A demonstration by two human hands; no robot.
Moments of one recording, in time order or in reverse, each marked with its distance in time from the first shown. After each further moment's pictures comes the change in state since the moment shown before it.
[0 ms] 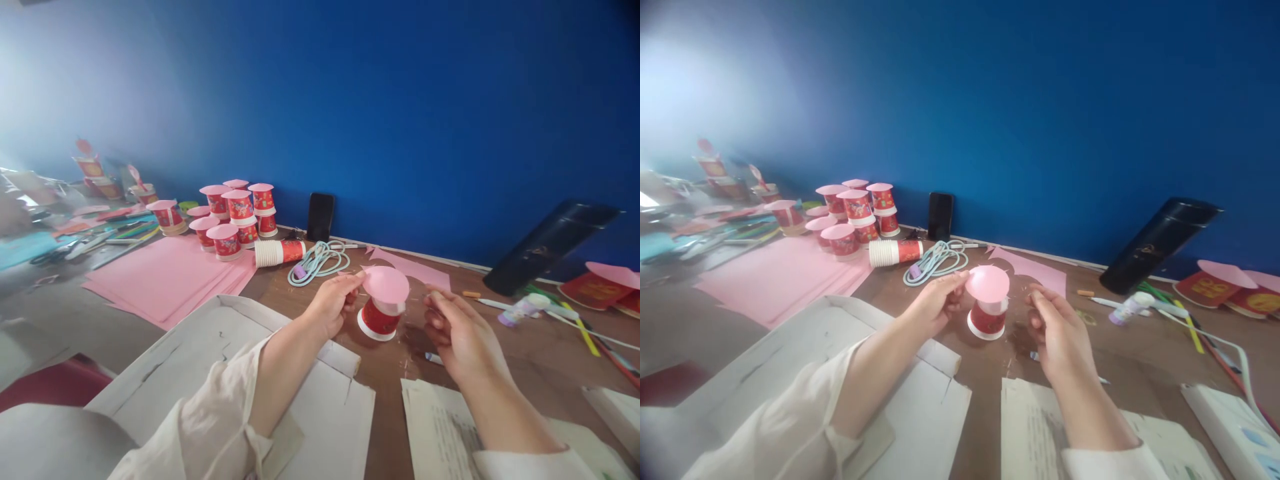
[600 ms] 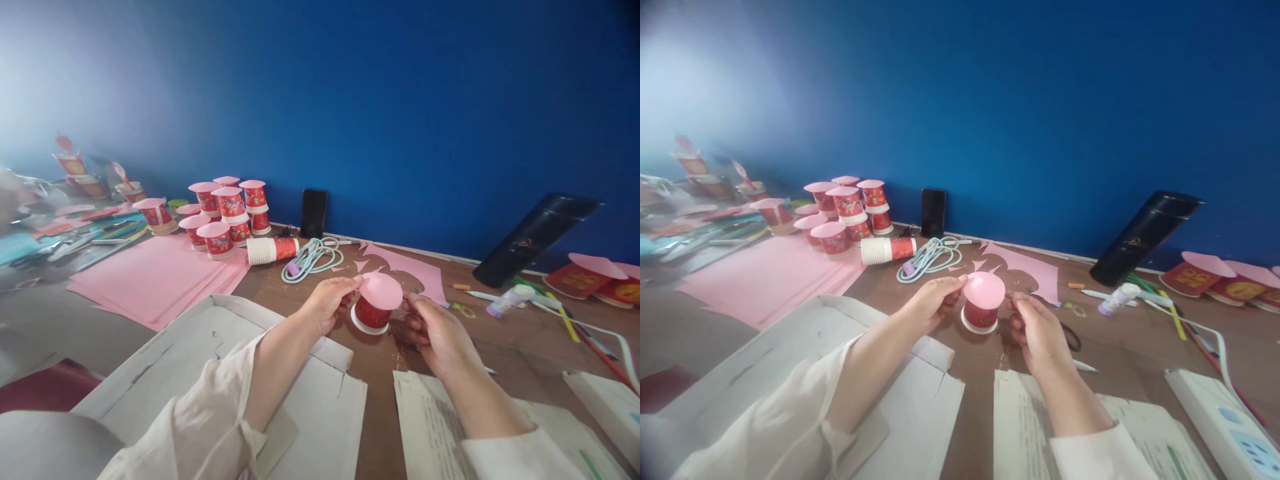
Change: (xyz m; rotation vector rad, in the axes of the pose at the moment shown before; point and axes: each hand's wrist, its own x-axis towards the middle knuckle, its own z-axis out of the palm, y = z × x) left_hand 0.005 -0.009 -0.004 0.092 -0.042 -0.110; right_hand 0.000 0.016 -0.001 -0.051 -0.093 0.121
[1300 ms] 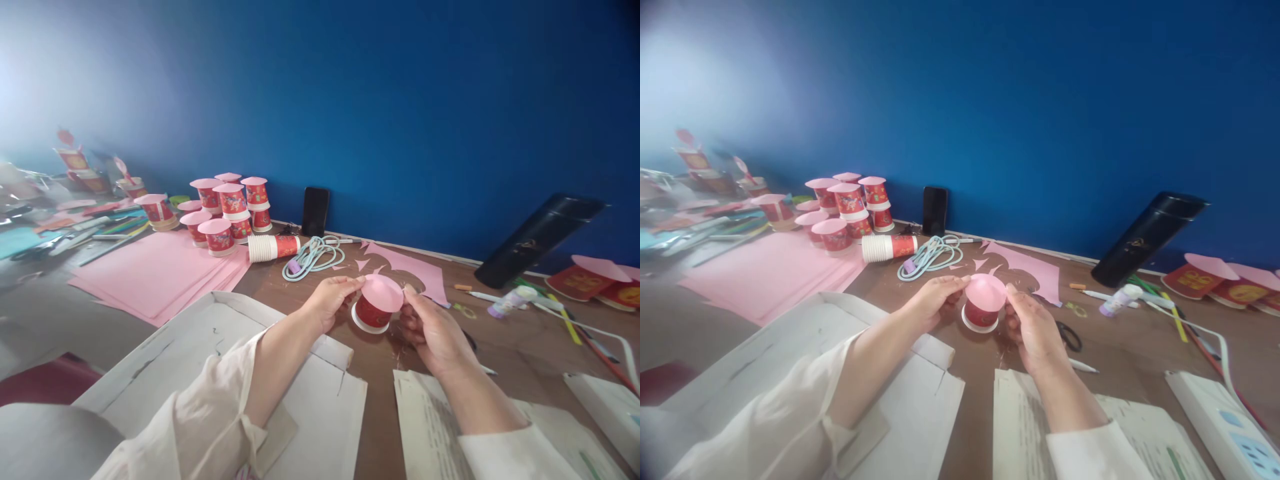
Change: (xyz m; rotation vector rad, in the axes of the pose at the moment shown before) left_hand 0.003 -0.006 0.000 0.017 -0.002 0.018; right_hand -0.005 -0.005 0.010 -0.041 -0.031 0.057
